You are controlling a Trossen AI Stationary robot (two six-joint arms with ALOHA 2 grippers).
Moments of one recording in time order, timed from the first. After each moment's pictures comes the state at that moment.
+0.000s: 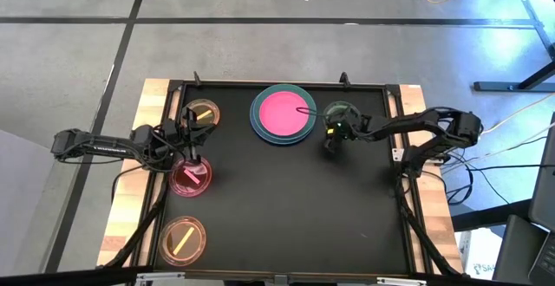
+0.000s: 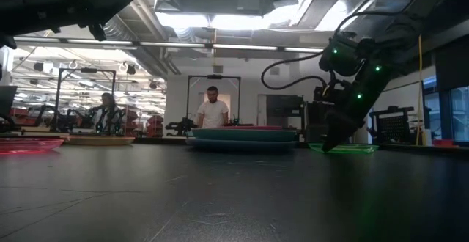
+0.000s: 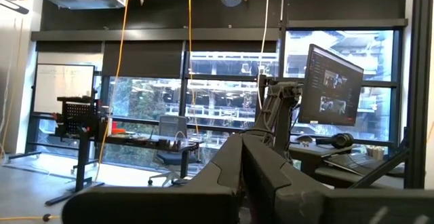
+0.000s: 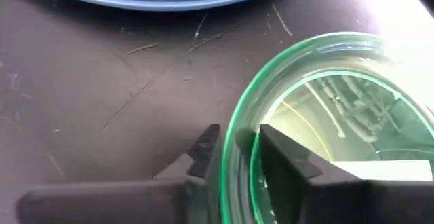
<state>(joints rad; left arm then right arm) 0.04 0.39 0.01 0.79 -0.25 0.01 -0.41 1.48 0.52 -0.01 0.20 0.02</state>
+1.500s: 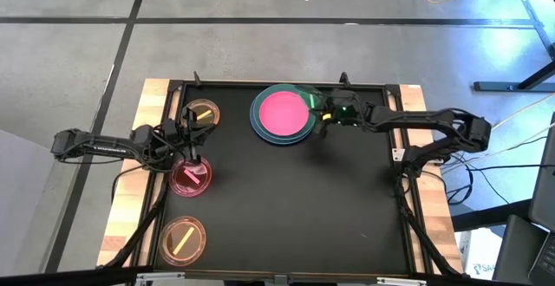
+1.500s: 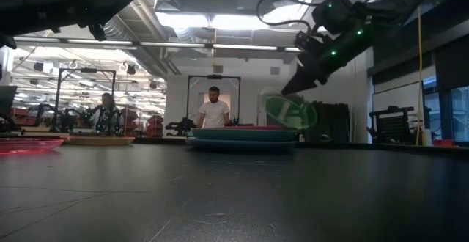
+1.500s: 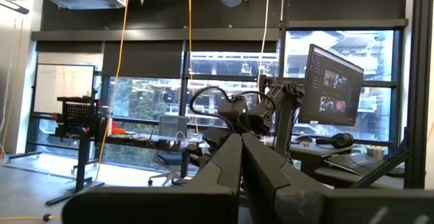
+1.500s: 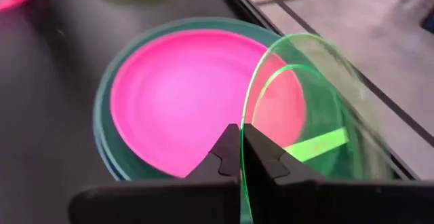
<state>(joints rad) 0.04 0.39 0.01 0.79 -0.25 0.01 -0.42 1.37 0.69 0.15 0.04 -0.09</state>
